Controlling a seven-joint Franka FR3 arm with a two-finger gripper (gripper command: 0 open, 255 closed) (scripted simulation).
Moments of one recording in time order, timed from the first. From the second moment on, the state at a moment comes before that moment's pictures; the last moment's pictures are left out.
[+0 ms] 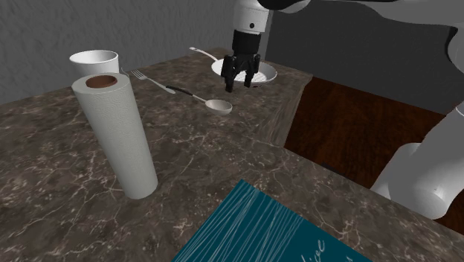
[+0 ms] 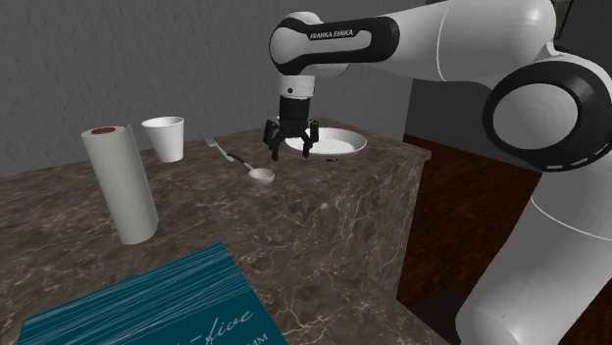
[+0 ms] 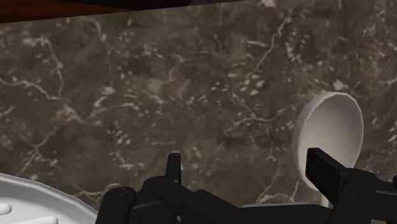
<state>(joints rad) 0.14 -0.06 0.19 -1.71 0.13 1.66 0.21</state>
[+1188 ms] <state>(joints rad) 0.24 0.33 0.26 -1.29 0.03 1.66 0.28</state>
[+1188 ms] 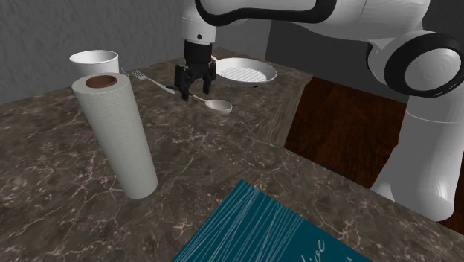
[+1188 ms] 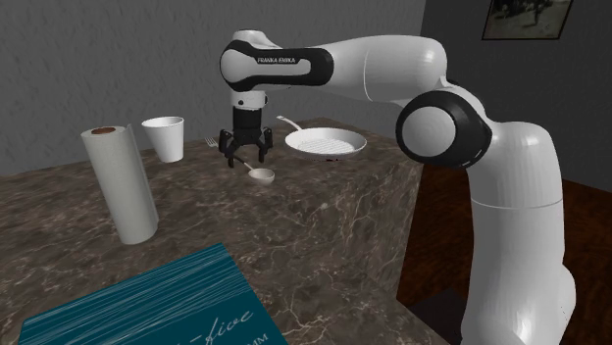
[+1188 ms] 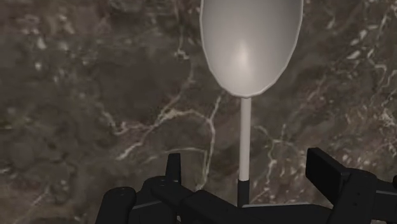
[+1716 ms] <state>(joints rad) 0.24 0.33 0.26 -1.31 0.03 1.67 0.28</state>
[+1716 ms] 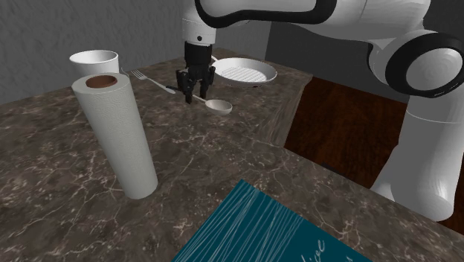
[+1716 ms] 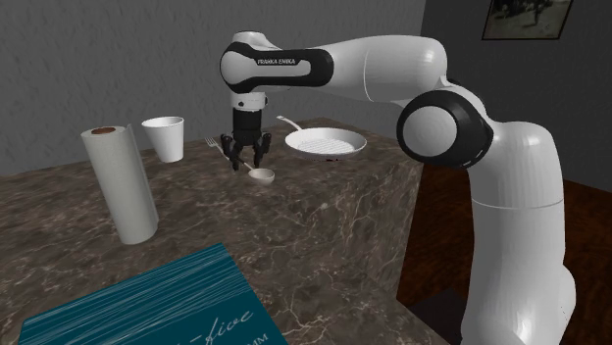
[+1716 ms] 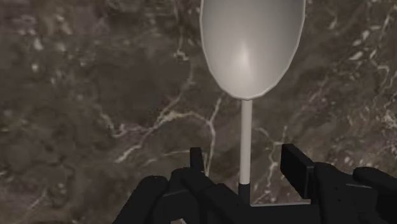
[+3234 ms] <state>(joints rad) 0.27 0.42 0.26 -0.99 0.00 1.44 0.31</state>
